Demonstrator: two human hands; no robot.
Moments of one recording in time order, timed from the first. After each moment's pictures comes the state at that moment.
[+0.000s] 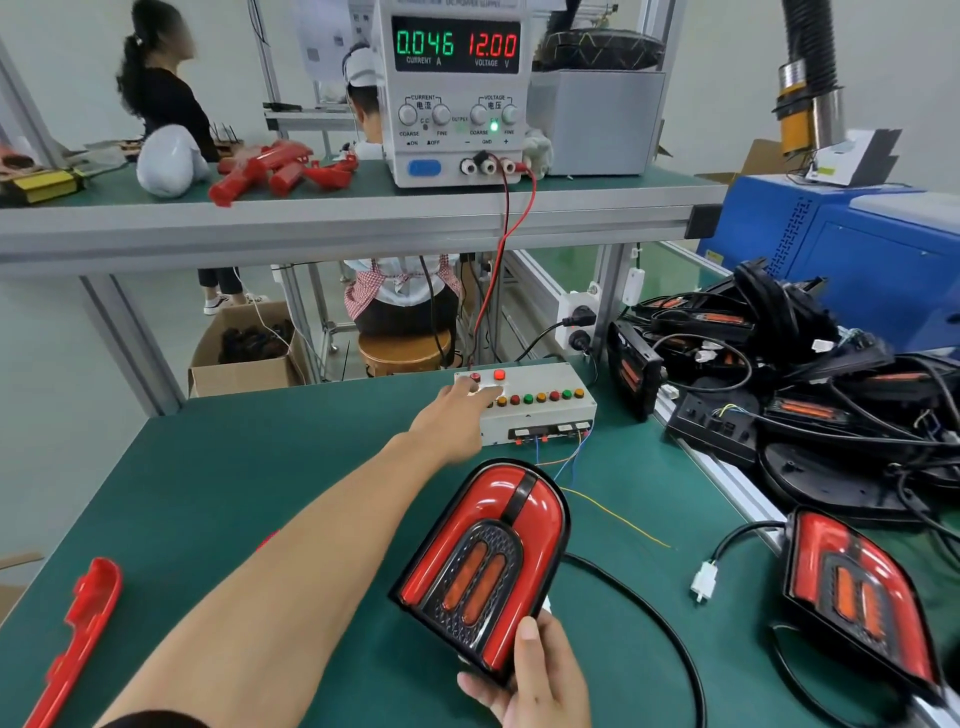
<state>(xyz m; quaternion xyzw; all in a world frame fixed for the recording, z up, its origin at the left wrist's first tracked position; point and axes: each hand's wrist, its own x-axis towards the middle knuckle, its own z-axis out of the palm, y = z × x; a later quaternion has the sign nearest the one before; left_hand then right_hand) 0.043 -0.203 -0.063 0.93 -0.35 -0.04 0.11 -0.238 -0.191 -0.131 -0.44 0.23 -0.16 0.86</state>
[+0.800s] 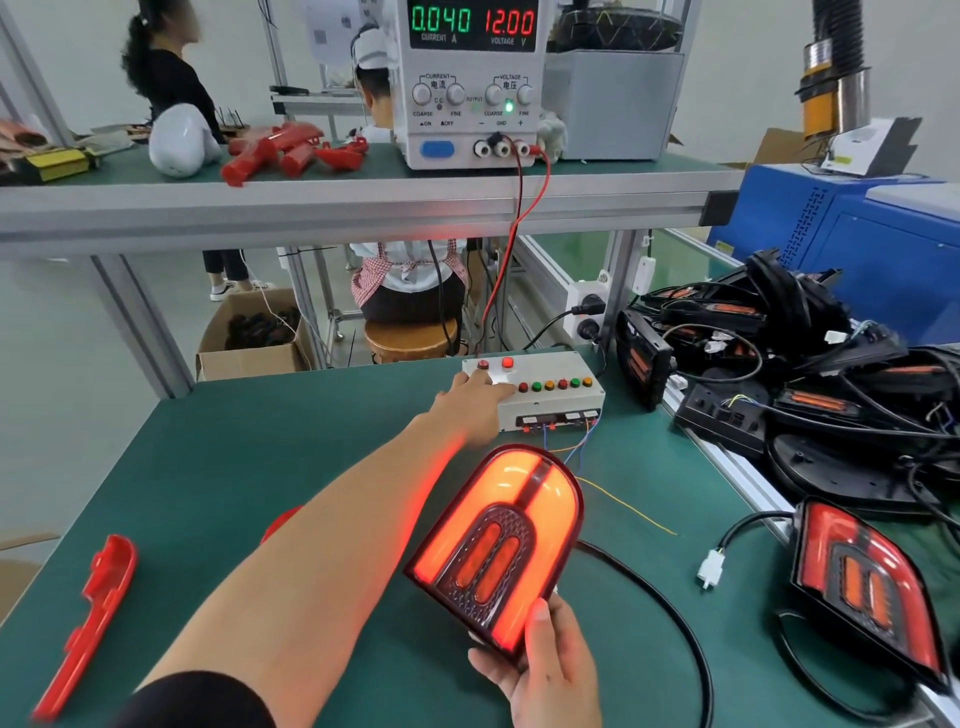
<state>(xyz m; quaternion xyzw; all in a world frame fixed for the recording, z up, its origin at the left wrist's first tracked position) 0.044 -0.213 -0.064 0.93 -0.35 -0.09 0.08 -0.235 -0.190 -0.119 -0.42 0.29 -0.18 0.84</state>
